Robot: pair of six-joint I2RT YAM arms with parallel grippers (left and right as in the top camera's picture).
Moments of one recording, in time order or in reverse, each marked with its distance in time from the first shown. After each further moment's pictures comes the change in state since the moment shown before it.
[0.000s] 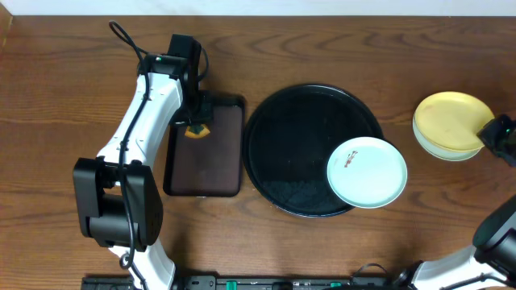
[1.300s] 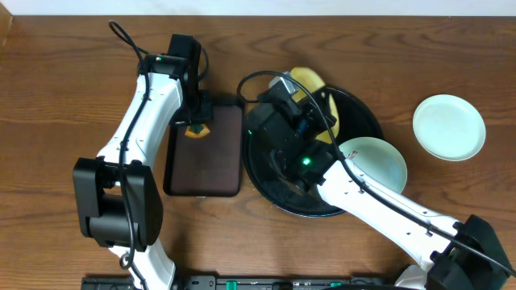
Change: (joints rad) left arm 0.000 0.000 0.000 0.003 0.000 0.000; right arm 1.482 -0.197 -0.042 0.236 1.285 -0.601
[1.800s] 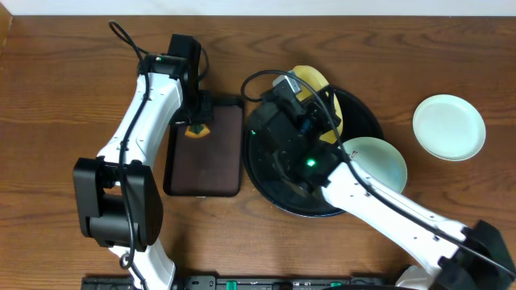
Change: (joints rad) left arm 0.000 0.000 0.000 0.000 0.000 0.000; right arm 0.000 -0.020 0.000 0.002 0.054 -0.005
